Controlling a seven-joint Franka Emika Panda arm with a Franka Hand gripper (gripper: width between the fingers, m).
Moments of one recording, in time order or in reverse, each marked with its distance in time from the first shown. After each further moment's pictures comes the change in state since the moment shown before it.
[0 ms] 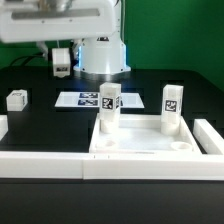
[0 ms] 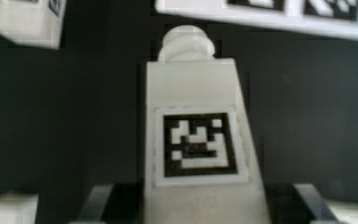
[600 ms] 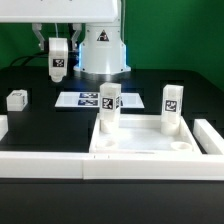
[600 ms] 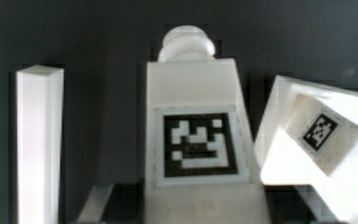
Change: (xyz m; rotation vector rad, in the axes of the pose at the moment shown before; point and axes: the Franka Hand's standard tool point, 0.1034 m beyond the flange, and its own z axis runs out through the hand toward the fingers) arm 0.022 0.011 -0.021 -0.074 0.395 -0.029
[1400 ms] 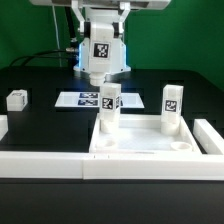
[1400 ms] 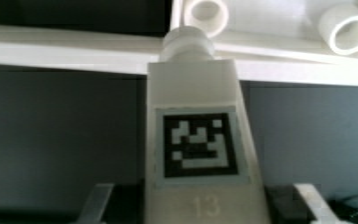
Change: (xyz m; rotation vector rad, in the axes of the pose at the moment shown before) arm 0.107 -0.050 -0.028 -0.065 0.397 0.057
